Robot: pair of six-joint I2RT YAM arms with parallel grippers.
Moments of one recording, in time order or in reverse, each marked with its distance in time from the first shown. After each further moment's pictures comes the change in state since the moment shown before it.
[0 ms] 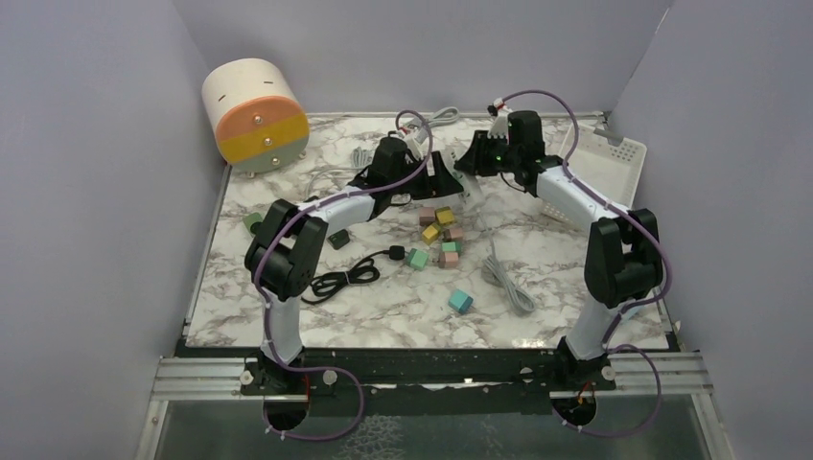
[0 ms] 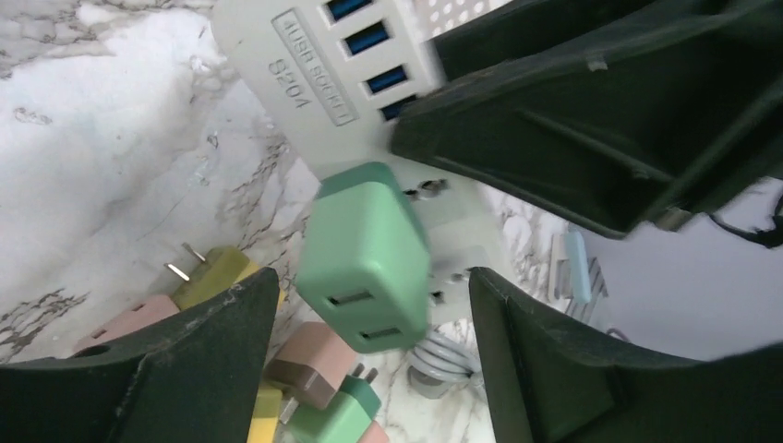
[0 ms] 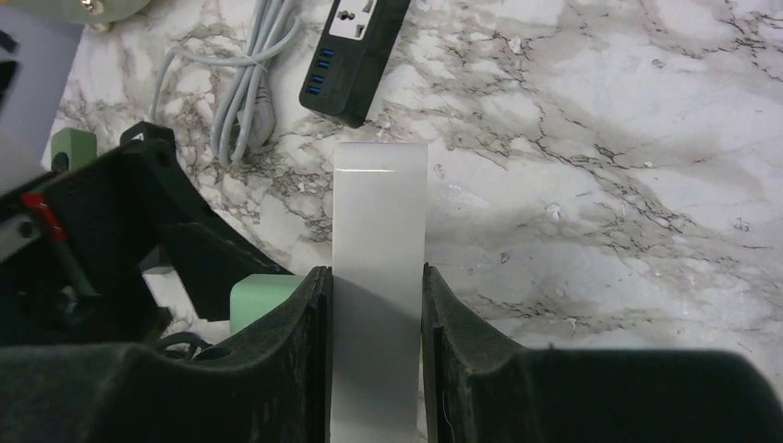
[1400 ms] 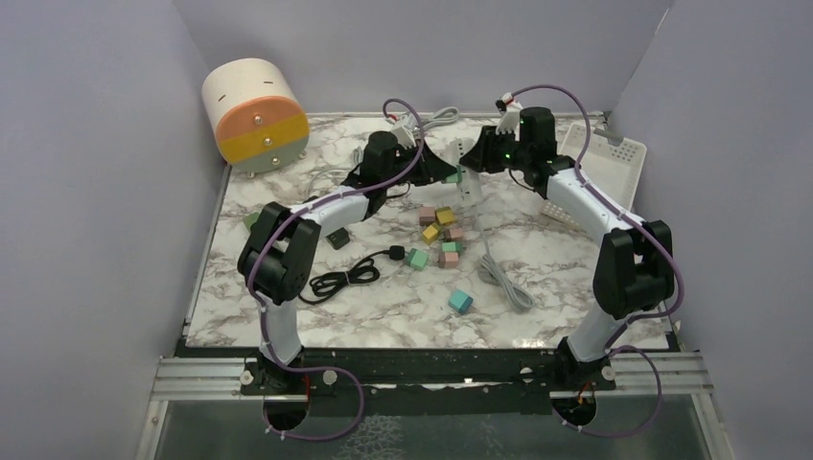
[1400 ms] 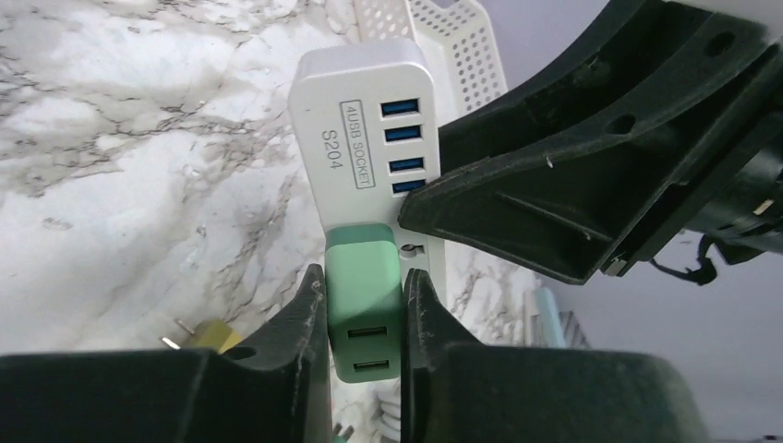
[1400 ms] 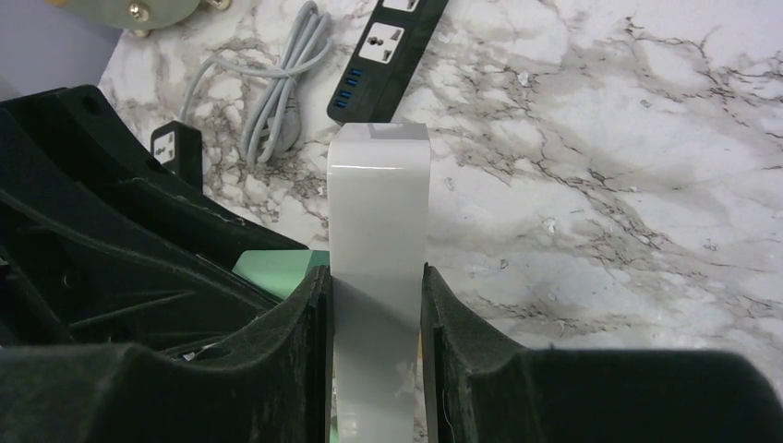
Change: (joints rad) left arm 0.006 -0.038 -0.032 0.174 -0.048 -0.035; right arm -0.019 -0.085 -0.026 0.007 -0.056 -0.035
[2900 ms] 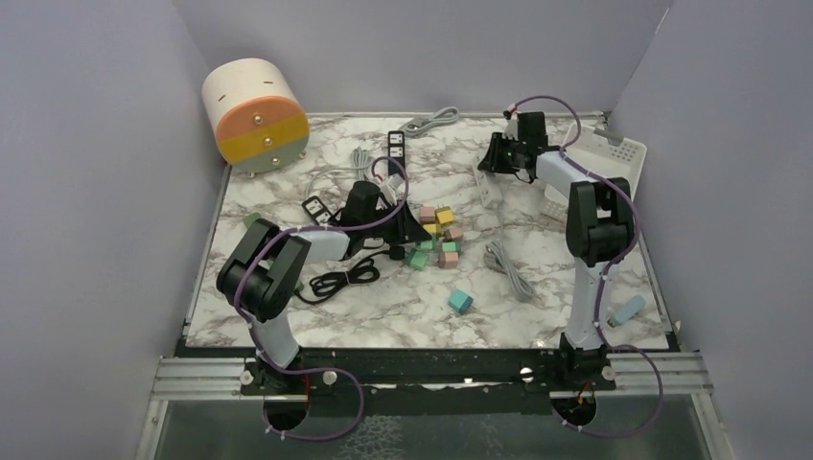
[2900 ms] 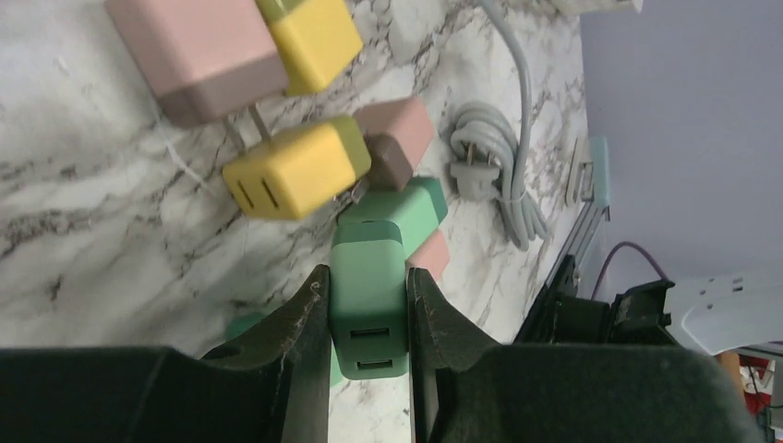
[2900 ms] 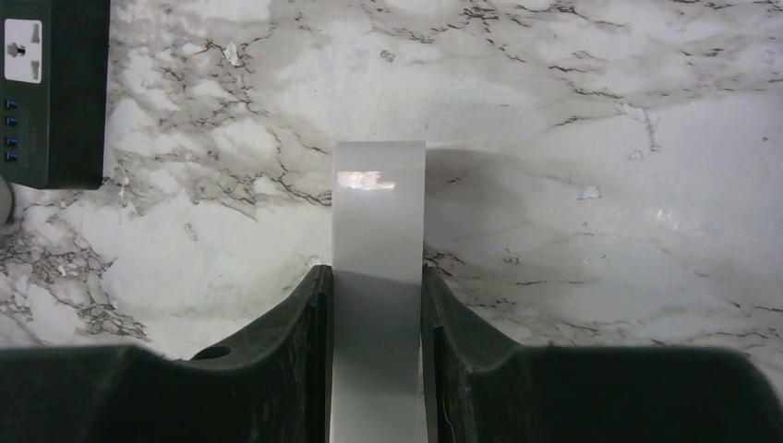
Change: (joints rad) left arm 0.036 -0.116 -0.423 -0.023 0.134 -0.003; right arm -0.131 0.426 0.254 -0.087 0.137 -0.051
